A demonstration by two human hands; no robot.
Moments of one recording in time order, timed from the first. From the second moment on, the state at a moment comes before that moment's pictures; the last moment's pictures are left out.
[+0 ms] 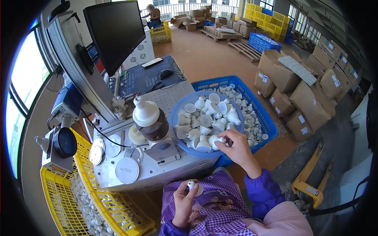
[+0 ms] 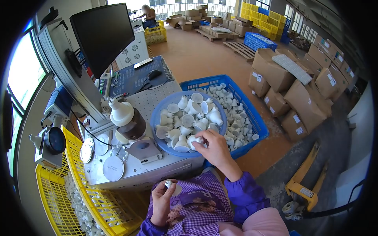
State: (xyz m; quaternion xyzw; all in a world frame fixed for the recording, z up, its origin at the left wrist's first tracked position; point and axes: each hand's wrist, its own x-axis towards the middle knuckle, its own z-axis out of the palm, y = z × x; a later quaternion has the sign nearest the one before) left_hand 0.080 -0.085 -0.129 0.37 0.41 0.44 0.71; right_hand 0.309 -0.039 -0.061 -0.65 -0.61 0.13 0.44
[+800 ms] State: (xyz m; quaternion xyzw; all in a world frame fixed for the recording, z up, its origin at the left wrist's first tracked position) left_hand 0.083 -0.088 -0.141 0.37 0.42 0.43 0.71; right_hand 0.306 -0.022 -0.079 -0.62 -0.58 0.12 0.51
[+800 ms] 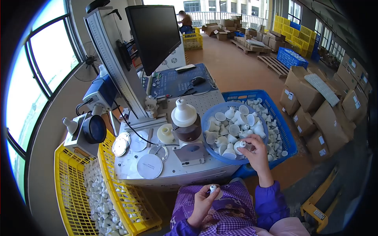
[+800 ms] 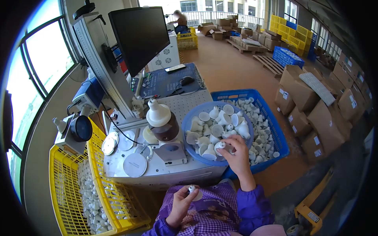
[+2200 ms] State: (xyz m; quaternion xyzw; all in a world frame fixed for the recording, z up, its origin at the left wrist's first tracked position) left_hand 0.055 -0.038 -0.110 0.47 0.47 0.48 0.56; right_hand 0.169 0.103 0.010 -0.43 -0.62 0.13 0.64
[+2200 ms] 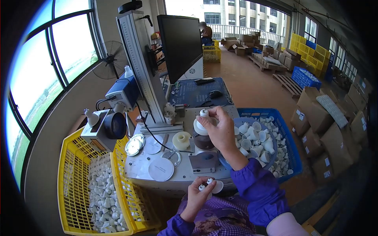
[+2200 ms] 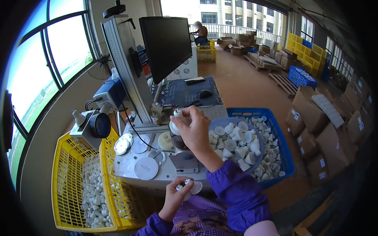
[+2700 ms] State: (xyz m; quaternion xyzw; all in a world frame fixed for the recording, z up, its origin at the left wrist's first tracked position) left_hand 0.091 -0.075 -0.172 0.50 0.48 0.36 0.63; right_hand 0.175 0.104 0.009 -0.42 -0.63 0.19 0.63
